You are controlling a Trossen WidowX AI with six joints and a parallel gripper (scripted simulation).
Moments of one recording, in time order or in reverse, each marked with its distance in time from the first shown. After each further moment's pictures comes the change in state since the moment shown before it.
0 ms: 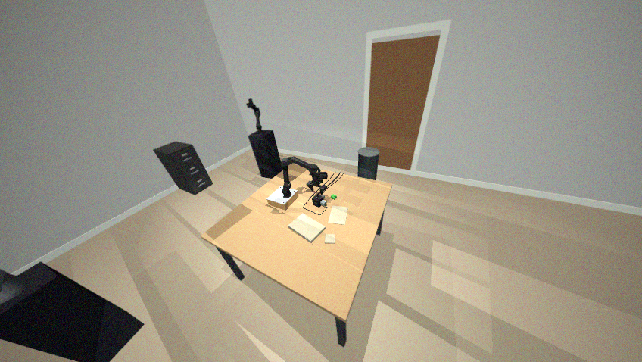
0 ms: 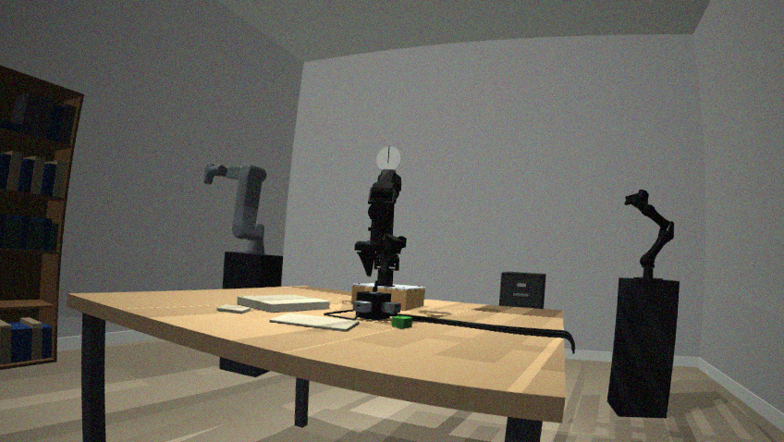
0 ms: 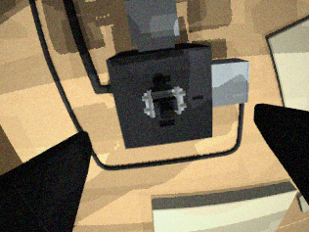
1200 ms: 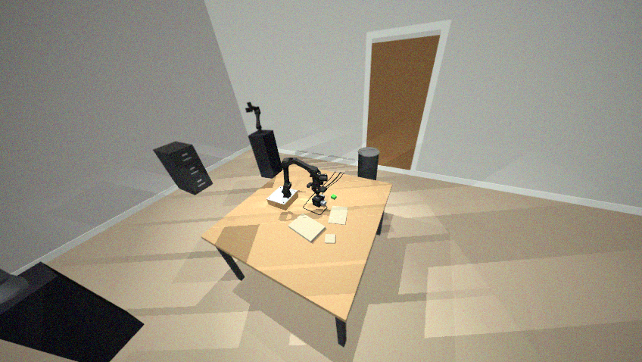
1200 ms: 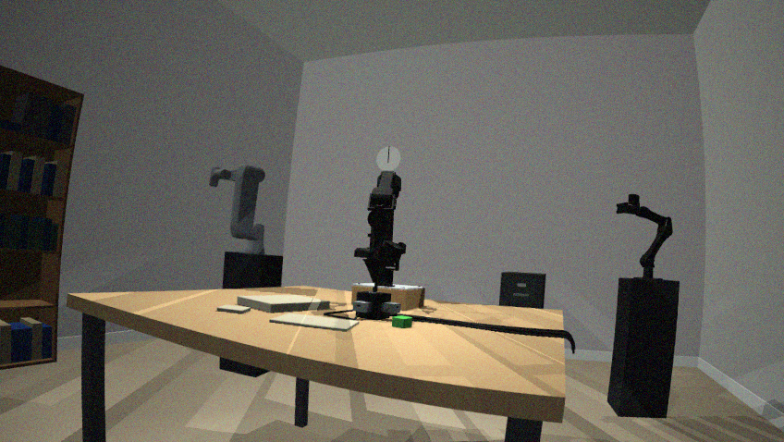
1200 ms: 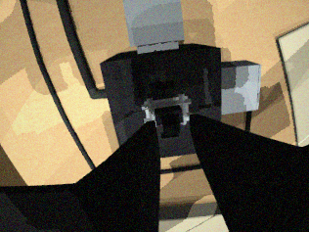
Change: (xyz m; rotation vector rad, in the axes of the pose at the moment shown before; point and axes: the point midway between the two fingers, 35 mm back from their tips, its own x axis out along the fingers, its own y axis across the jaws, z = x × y) arm 0.019 0.000 0.000 0.000 0.001 0.001
